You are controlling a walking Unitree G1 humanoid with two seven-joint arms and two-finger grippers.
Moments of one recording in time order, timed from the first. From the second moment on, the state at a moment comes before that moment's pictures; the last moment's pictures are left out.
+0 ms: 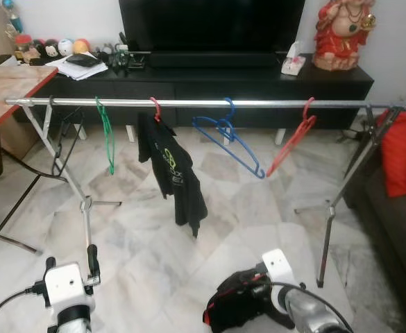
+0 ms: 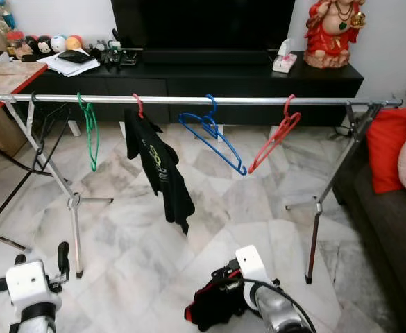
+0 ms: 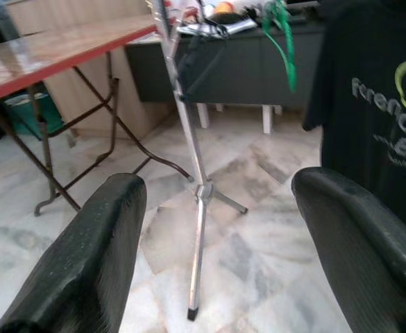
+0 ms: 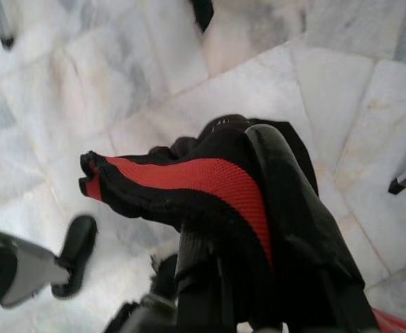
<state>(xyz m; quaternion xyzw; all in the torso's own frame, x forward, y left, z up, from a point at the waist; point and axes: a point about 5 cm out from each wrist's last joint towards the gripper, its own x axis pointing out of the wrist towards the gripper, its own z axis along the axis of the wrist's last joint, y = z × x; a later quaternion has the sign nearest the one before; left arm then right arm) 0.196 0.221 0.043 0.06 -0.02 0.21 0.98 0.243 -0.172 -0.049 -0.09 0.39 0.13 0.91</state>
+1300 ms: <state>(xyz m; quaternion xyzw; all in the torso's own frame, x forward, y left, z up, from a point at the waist) 0.227 0.218 0.090 0.05 -0.05 0.18 0.98 0.216 -0.155 -0.069 -0.09 0.42 0.14 0.89</state>
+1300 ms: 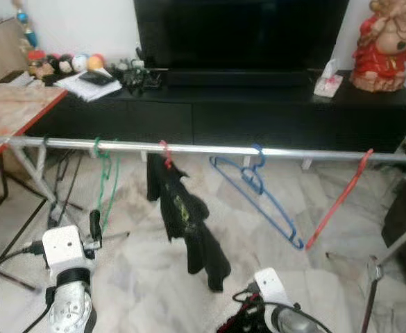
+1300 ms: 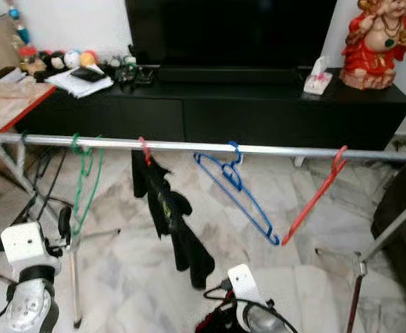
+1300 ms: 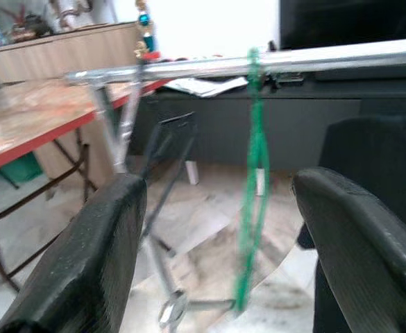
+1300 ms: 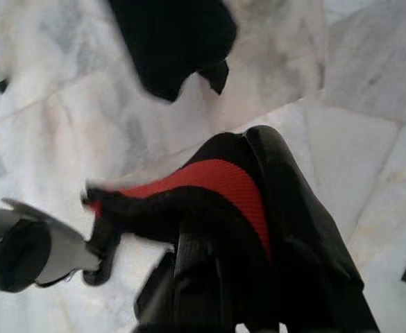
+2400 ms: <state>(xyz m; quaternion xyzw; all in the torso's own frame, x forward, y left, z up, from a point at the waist) 0.256 0.280 0.102 -0.01 0.09 0.14 0.99 0.206 -0.131 -0.075 -0.10 0.43 0.15 0.88</state>
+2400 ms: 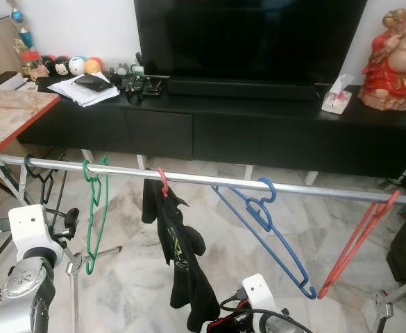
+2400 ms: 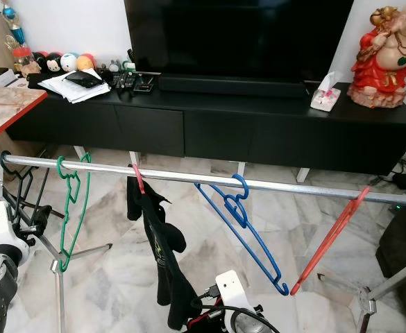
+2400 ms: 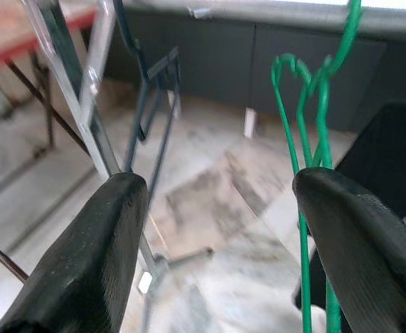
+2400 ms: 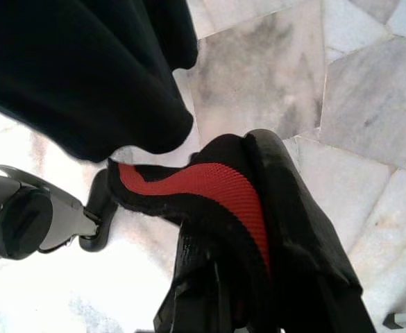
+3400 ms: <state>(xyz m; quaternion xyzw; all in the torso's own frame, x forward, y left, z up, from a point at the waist) 0.319 0.248 0.117 -0.07 0.13 0.09 0.98 0.209 -0.134 -0.074 -0.09 0.43 0.15 0.88</state>
